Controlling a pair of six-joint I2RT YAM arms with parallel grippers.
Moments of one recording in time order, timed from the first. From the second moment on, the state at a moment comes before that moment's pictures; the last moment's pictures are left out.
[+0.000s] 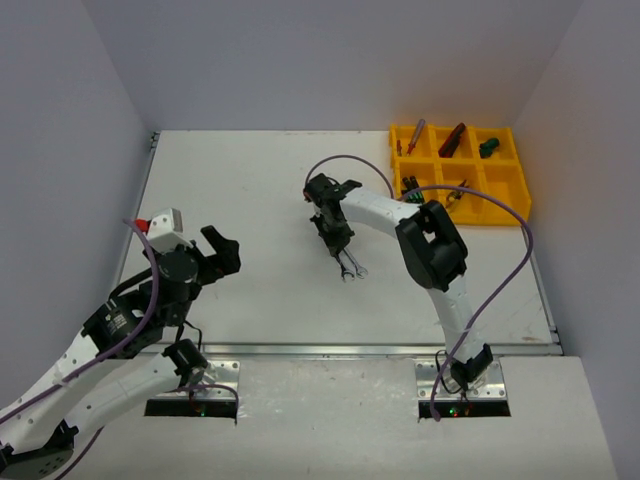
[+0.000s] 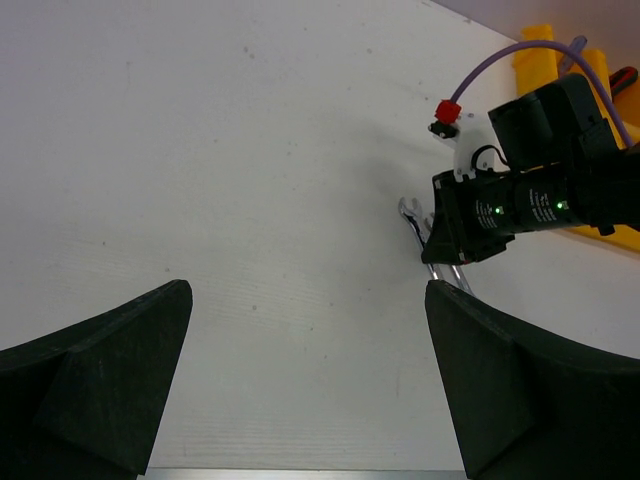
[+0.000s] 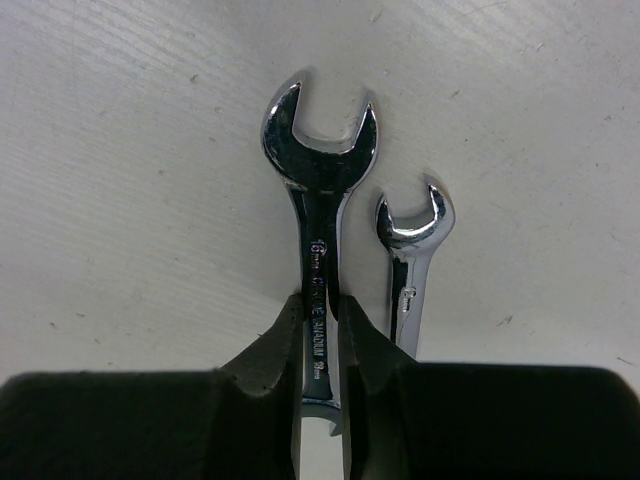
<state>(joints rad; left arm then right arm) -0.77 0.55 0.85 -0.80 -0.71 -0.73 0.67 2.24 1.67 -0.78 0.04 0.19</state>
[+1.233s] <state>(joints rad) -0.77 0.47 0.84 -0.78 -0.69 -0.71 -0.04 1.81 1.58 -0.68 0.34 0.21</state>
